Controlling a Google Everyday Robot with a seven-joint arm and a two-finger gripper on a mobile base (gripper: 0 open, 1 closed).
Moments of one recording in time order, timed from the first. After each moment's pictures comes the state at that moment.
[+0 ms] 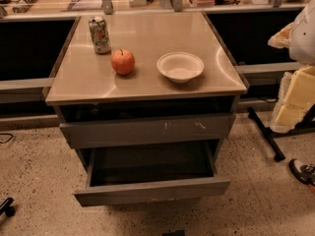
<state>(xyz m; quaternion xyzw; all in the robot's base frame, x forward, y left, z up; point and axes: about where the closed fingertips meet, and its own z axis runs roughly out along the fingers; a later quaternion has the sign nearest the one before) 0.438 -0.217 0.976 -0.60 0.78 -0.03 0.16</state>
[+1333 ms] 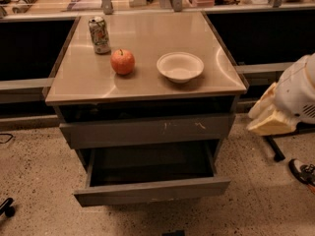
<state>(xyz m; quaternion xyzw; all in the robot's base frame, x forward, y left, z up) 0.422 -0.211 0.897 -0.58 0.79 0.00 0.20</state>
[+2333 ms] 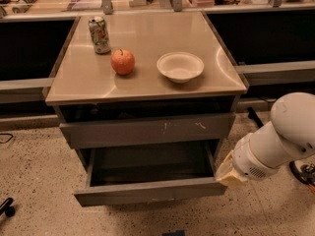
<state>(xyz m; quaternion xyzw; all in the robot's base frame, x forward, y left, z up) 0.396 -0.177 0.707 -0.57 0.80 0.12 0.14</state>
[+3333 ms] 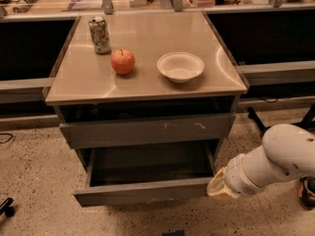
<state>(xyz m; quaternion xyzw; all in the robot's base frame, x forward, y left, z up) 0.390 -0.170 0.633 -0.60 0.77 0.16 0.17</state>
